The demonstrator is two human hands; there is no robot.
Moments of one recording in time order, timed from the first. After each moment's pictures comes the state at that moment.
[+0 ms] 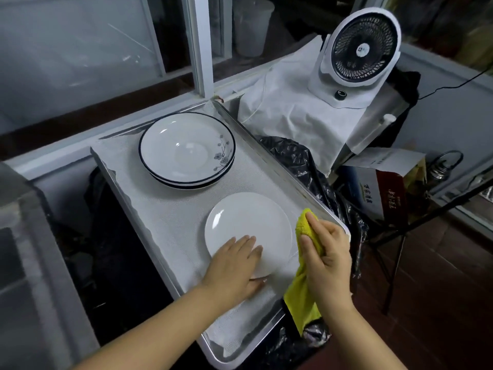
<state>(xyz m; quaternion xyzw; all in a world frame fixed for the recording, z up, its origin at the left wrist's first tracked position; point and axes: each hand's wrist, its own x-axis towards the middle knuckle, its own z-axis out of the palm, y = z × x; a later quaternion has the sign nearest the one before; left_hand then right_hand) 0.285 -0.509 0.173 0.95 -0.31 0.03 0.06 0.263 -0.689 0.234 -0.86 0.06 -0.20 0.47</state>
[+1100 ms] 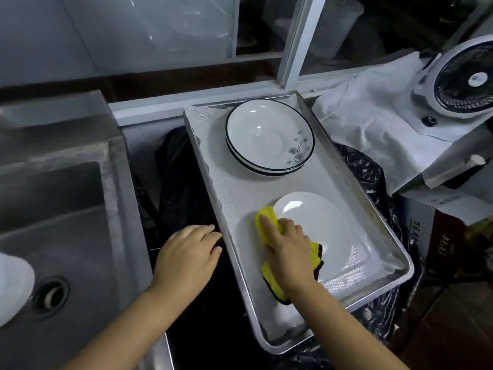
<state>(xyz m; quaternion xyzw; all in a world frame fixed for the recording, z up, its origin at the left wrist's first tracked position) 0.210 -0.354 0.228 0.98 0.02 0.11 0.16 0.287 -0.548 0.194 -0.97 -0.21 -0.03 0.10</state>
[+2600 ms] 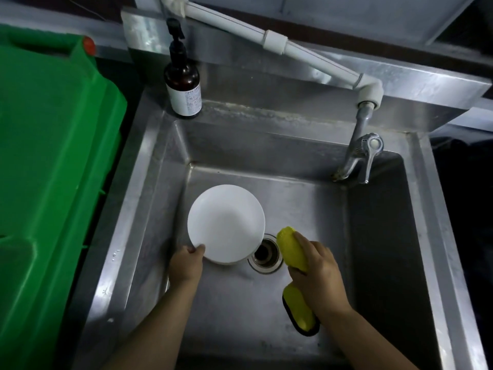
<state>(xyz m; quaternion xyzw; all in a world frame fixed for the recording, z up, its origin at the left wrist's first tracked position) -0.093 0.166 -0.015 0.56 0.67 -0.02 0.48 0.065 -0.025 0.083 -0.90 -0.33 0.19 0.20</state>
